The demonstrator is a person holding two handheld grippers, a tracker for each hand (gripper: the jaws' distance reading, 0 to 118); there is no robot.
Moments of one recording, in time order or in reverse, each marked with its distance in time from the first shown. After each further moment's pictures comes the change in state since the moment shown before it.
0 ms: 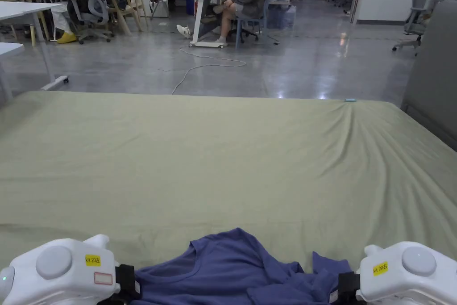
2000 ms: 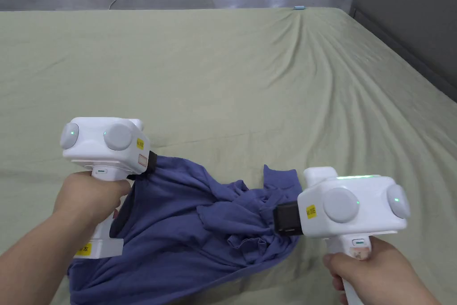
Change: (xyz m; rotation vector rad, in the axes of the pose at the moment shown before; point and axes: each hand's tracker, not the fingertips) left arm 0.133 0.066 -0.123 -0.026 0.198 -0.489; right arm -0.028 -0.043 -0.009 0.147 -0.325 0.298
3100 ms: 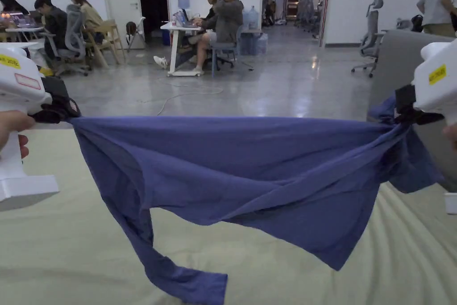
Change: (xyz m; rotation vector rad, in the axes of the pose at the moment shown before) left arm -0.136 0.093 0.370 0.554 -0.091 0.421; right arm 0.106 0.205 0.323 0.482 -0.050 -0.104
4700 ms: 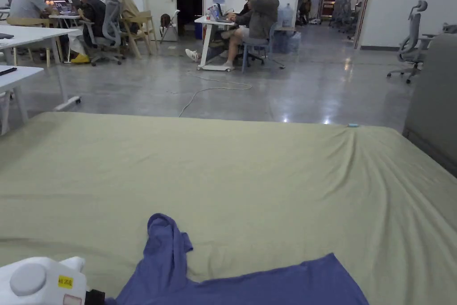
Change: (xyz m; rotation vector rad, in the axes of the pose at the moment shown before) left arm -0.154 -0.305 -0.063 -0.573 0.100 0.025; right arm 0.042 -0.362 -0.111 -0.518 0.149 -0.120
